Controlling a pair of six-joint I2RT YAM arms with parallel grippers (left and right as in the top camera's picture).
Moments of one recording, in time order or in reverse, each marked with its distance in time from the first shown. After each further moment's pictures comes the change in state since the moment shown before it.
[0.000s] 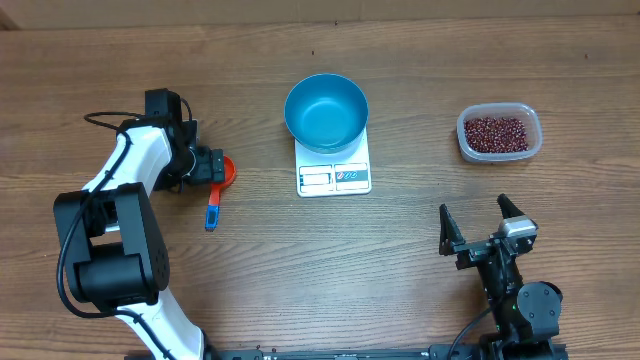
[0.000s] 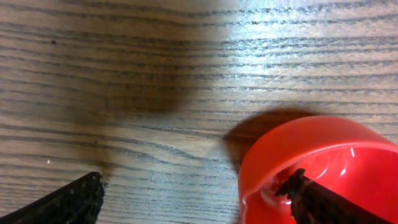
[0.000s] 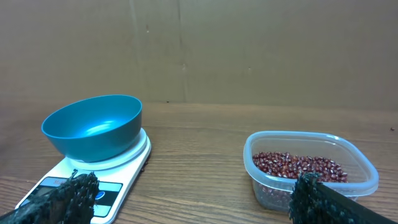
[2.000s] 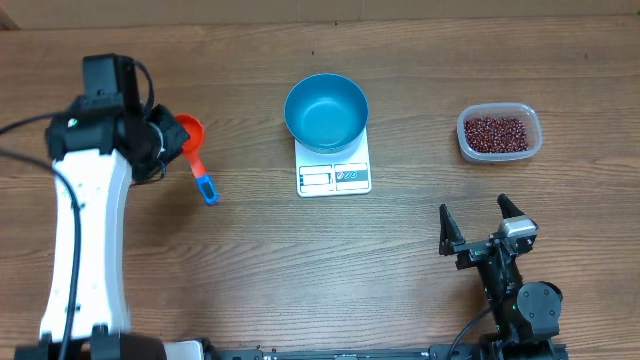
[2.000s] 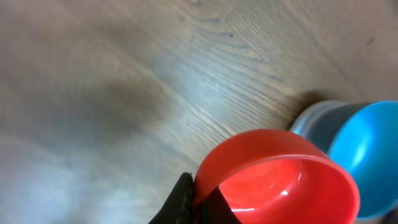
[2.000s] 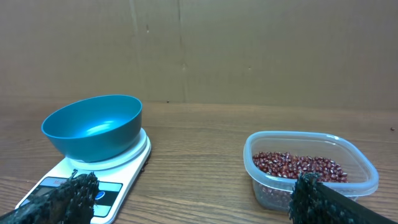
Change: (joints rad) left arm 0.000 -0.443 0.216 -0.378 0.058 -0.622; right arm 0.000 0.000 0.000 0.000 0.000 0.000
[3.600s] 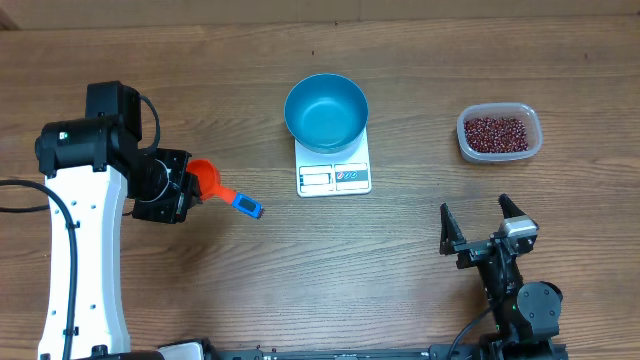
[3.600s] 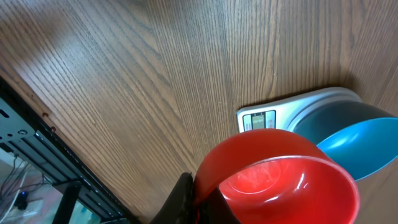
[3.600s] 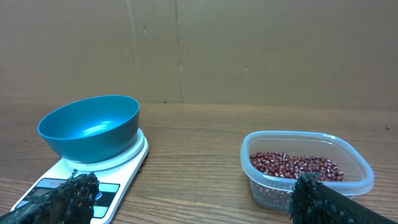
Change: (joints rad) left arm 0.000 -0.048 0.002 -0.372 0.208 -0.639; right arm 0.000 0.000 0.000 0.000 0.011 0.000
